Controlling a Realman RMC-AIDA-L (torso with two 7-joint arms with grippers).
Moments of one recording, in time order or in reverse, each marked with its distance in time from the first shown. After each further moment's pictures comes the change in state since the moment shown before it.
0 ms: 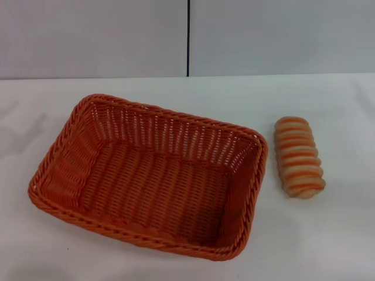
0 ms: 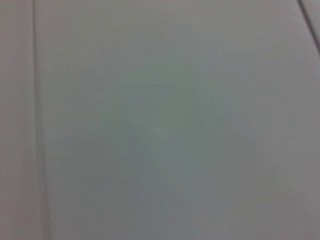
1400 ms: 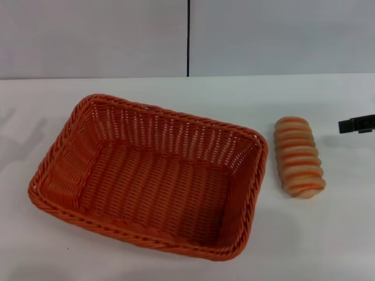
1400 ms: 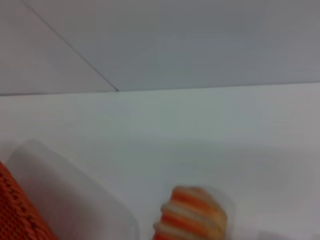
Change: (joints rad) left arm -0.006 0.000 -0.041 -0.232 -0.018 -0.012 0.219; right arm 0.291 -0.078 0.057 -0.506 -1.453 -0.063 1.420
